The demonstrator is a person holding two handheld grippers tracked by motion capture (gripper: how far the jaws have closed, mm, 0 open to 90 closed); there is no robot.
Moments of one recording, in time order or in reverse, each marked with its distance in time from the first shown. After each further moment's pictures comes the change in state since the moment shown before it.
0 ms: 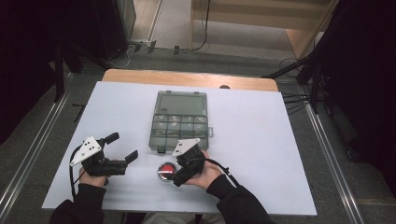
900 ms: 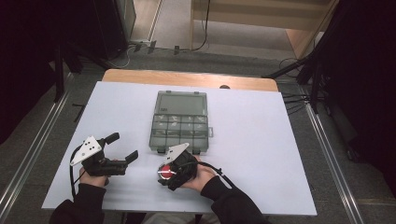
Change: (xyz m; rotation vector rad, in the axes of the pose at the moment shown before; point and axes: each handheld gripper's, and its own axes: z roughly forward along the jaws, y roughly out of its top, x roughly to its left) left arm 0.000 0.000 0.000 0.004 -0.005 -0.002; right arm 0.012 0.001 0.023 0.070 0.082 -0.063
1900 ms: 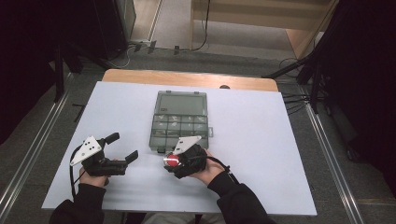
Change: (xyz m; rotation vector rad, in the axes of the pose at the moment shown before) left arm 0.000 0.000 0.000 -0.002 -0.003 -0.003; right arm -0.014 0.003 -0.036 -0.076 -0.105 0.018
